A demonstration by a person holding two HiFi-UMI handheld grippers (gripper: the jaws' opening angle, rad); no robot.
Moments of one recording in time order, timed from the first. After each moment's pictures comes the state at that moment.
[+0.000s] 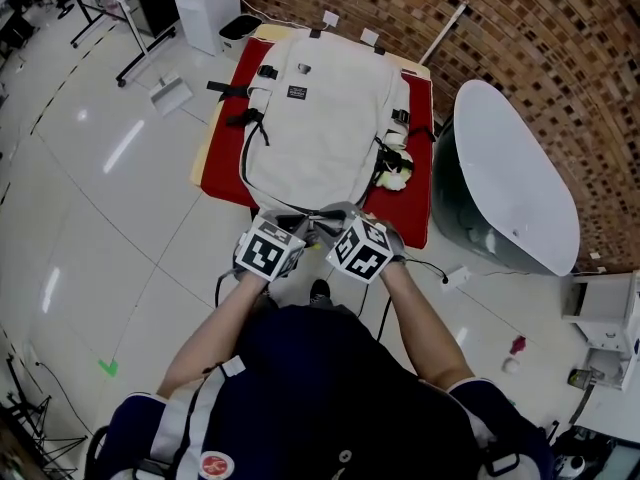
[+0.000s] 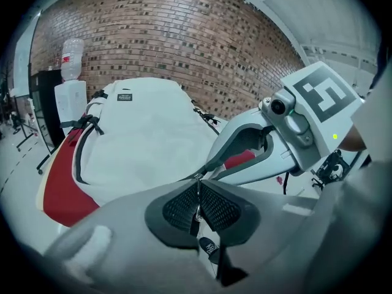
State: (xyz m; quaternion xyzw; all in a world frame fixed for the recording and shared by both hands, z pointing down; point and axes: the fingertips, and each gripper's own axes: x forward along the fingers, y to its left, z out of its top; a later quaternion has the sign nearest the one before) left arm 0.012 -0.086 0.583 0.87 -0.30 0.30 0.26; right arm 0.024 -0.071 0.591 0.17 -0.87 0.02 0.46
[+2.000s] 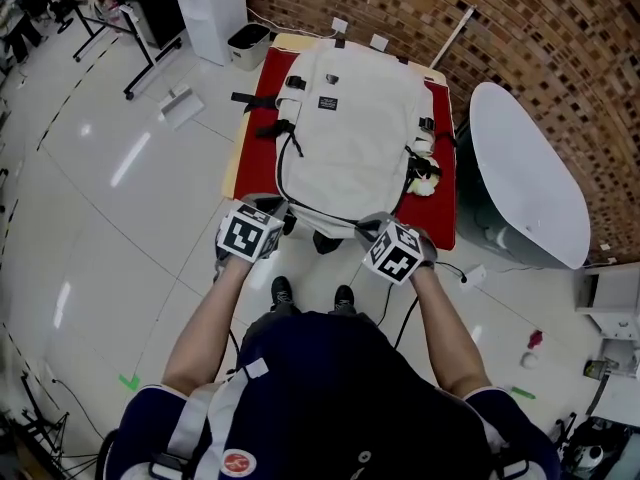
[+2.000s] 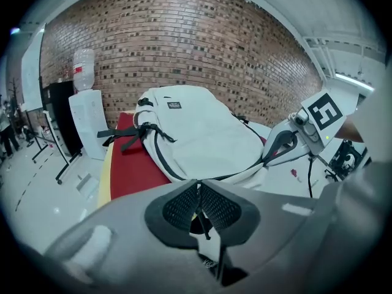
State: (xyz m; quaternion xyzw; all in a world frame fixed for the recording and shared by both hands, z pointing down) left arm -0.118 -0.149 0.583 0.86 -0.34 0.32 0.22; right arm 0.033 -0.074 0.613 0.20 -0.82 0.07 0.53
